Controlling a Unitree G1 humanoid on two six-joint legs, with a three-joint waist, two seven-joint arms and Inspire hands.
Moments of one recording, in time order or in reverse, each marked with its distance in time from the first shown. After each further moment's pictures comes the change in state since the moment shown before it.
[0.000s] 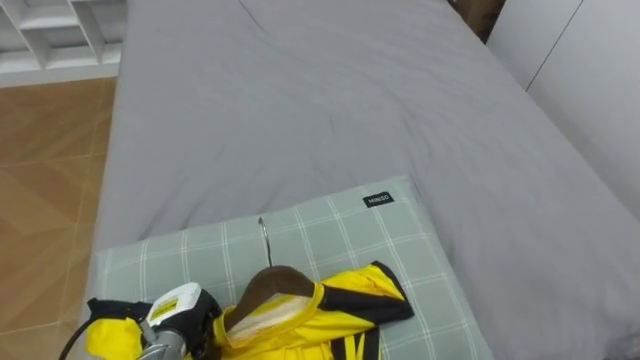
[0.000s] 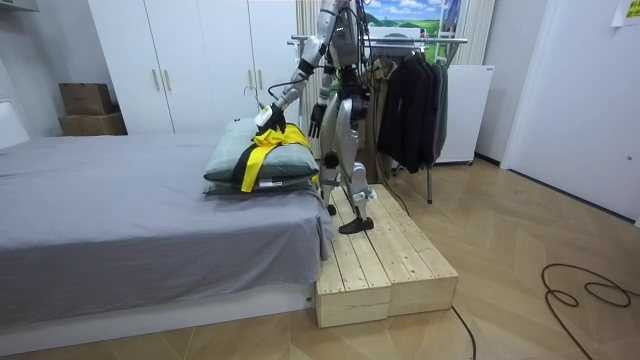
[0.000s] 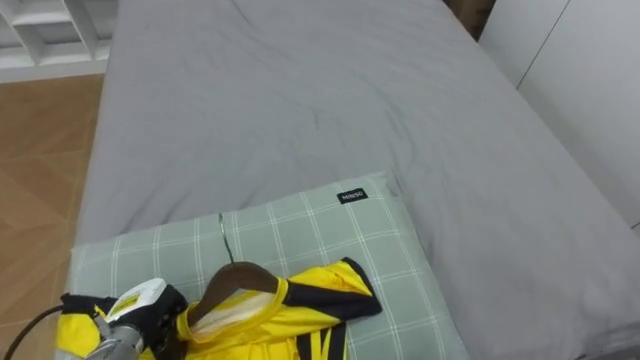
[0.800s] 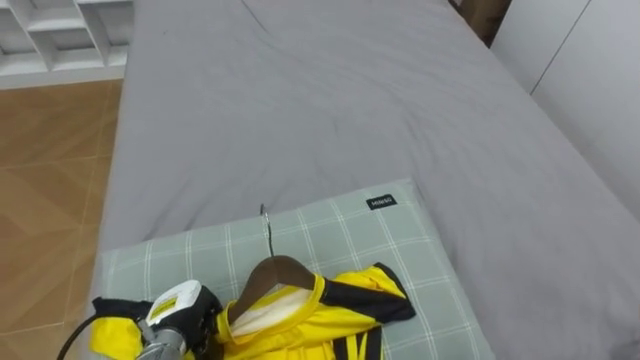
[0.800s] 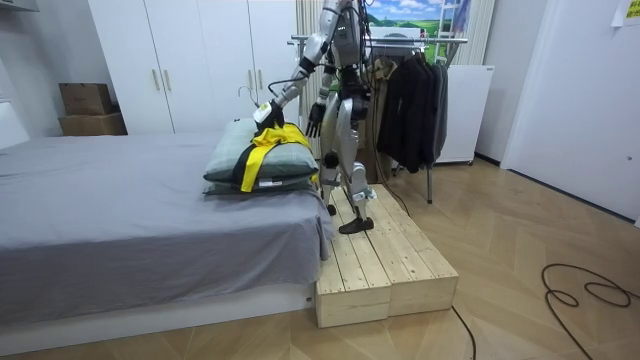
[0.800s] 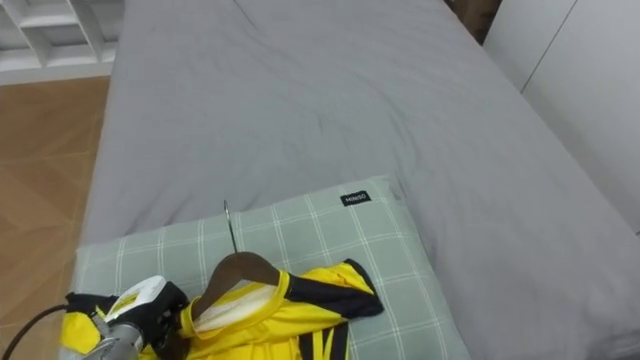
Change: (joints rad) left arm 0.000 0.007 0.010 -0.003 -0.038 -0.041 0.000; right arm 0.000 0.001 -0.001 0.000 0.046 -0.028 0.000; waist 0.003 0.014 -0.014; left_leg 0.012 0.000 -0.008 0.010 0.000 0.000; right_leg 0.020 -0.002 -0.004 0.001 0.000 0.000
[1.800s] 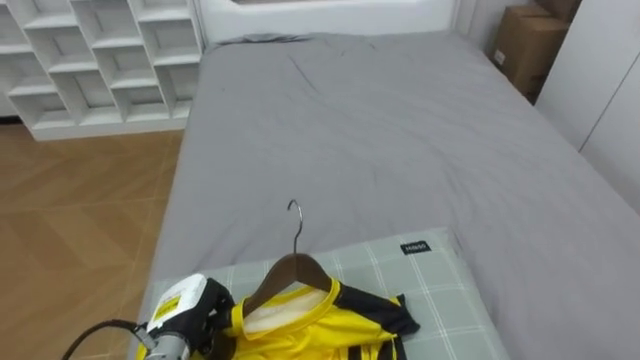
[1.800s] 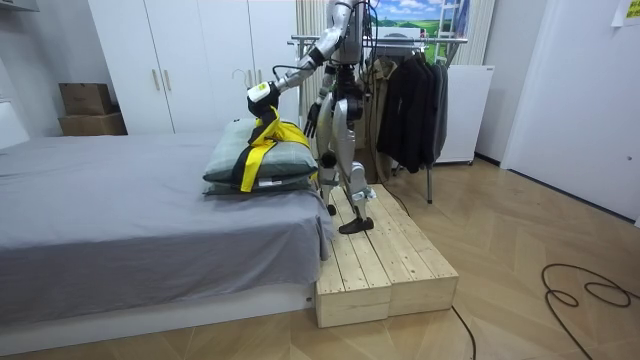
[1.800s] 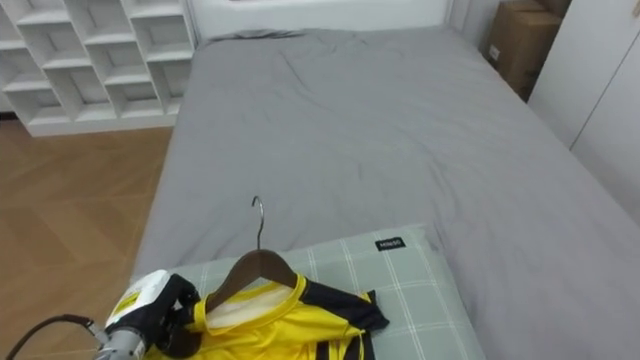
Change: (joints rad) left arm 0.196 0.014 0.033 -0.317 -0.001 -0.015 0.009; right arm 0.168 -0.040 -0.054 -0.042 -0.021 -0.023 0.010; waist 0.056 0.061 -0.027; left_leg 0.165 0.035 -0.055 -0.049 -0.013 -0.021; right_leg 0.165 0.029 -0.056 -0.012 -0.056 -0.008
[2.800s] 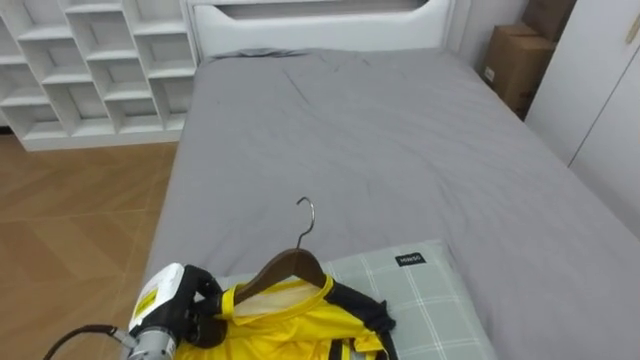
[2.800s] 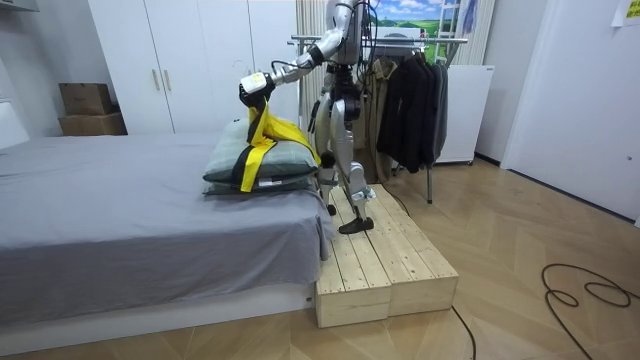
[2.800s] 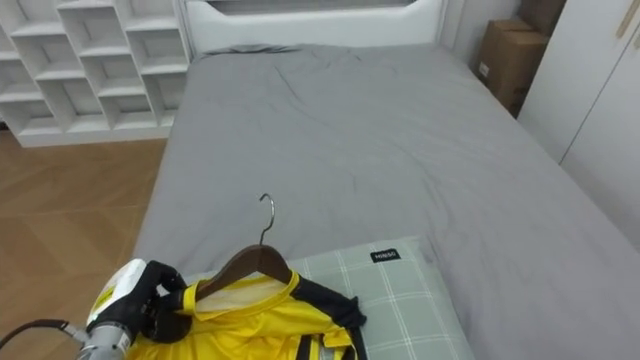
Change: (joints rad) left arm 0.062 0.018 0.076 -0.193 -0.103 0.032 0.015; right arm 0.054 -0.042 -0.184 -0.001 -0.169 0.029 -0.078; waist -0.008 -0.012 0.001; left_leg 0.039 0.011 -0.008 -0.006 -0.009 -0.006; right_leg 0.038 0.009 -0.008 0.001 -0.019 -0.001
